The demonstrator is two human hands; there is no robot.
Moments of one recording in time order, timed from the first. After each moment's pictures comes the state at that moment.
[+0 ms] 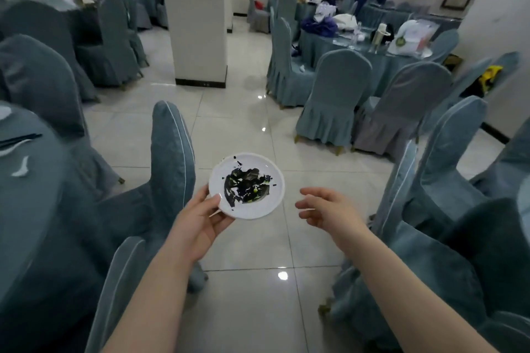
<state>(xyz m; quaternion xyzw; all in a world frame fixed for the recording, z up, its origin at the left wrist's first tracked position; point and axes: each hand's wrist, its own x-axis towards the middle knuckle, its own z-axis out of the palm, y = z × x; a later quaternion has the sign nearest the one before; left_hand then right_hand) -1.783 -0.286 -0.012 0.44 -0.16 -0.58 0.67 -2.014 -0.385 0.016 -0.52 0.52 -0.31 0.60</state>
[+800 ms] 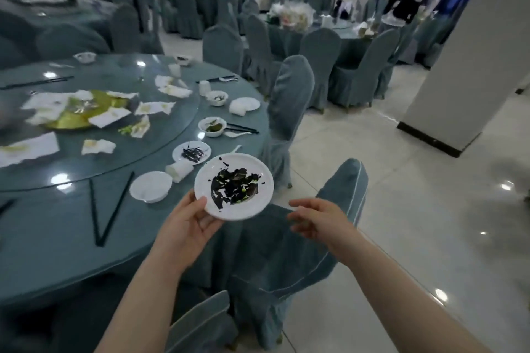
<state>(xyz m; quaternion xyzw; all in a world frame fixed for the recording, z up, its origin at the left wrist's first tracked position) -1.599 -0.254 0.006 0.44 0.07 -0.16 0.88 -1.632 -0.510 0.014 -0.74 0.17 0.09 0.65</state>
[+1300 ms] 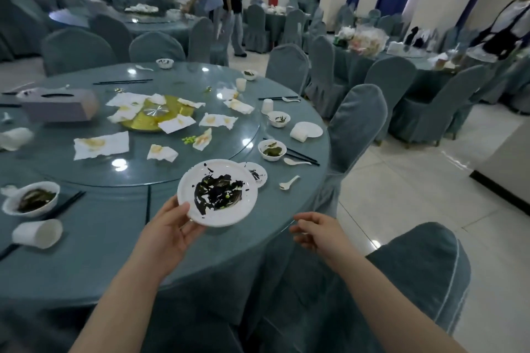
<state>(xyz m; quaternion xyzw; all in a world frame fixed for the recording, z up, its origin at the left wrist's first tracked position) -1.520 -0.131 0.005 0.44 0.15 -0.03 0.88 -1.477 -0.415 -0.022 -0.73 0.13 0.14 0.66</state>
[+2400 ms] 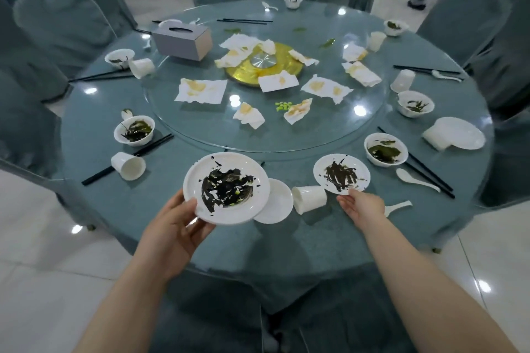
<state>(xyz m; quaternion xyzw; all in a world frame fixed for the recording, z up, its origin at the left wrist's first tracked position) -1.486 -0.102 -0.030 0.39 0.37 0.16 0.83 -1.220 -0.335 -0.140 -0.61 0.25 0.24 0.71</state>
